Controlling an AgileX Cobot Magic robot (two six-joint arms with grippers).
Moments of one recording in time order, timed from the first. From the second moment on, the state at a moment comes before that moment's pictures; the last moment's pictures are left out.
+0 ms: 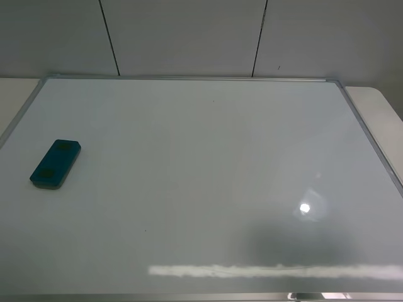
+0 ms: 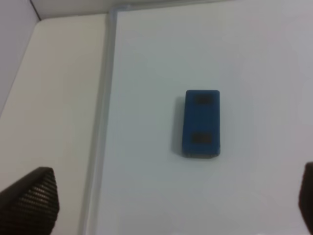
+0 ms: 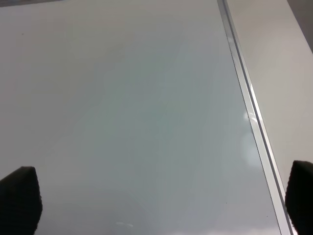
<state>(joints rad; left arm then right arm) -0.05 0.01 -0.66 0.09 1.16 0.00 -0.02 -0.01 -0.50 0.06 1.05 0.00</state>
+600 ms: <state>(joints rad) -0.05 0.00 -0.52 0.09 1.09 -0.09 -0.02 -0.01 -0.50 0.06 1.05 0.00</state>
